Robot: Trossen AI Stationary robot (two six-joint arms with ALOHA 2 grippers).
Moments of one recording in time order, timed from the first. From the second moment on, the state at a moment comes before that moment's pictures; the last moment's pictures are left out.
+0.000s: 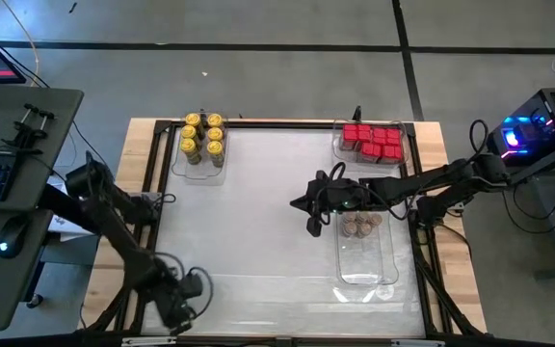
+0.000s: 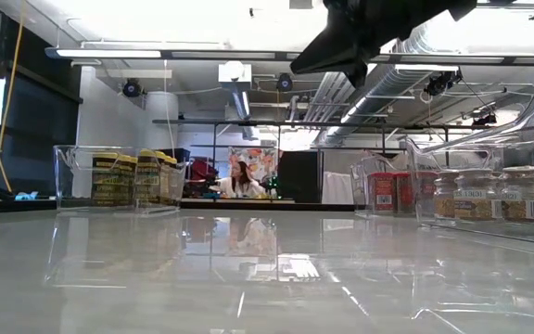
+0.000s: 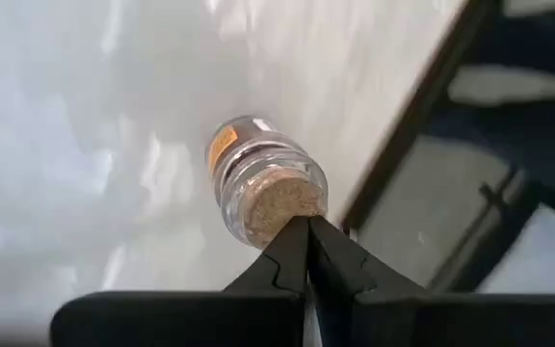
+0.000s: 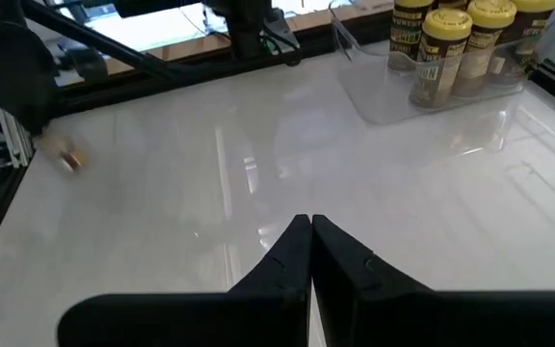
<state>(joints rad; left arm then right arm) -0.96 1.60 1.00 -0.69 0.13 -1.43 0.12 1.42 0.90 0.04 0.20 0.26</state>
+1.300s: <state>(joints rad) -0.35 1.01 0.89 -0.48 -0.57 -0.64 -0.03 1.58 1.31 -0.59 0.02 0.04</state>
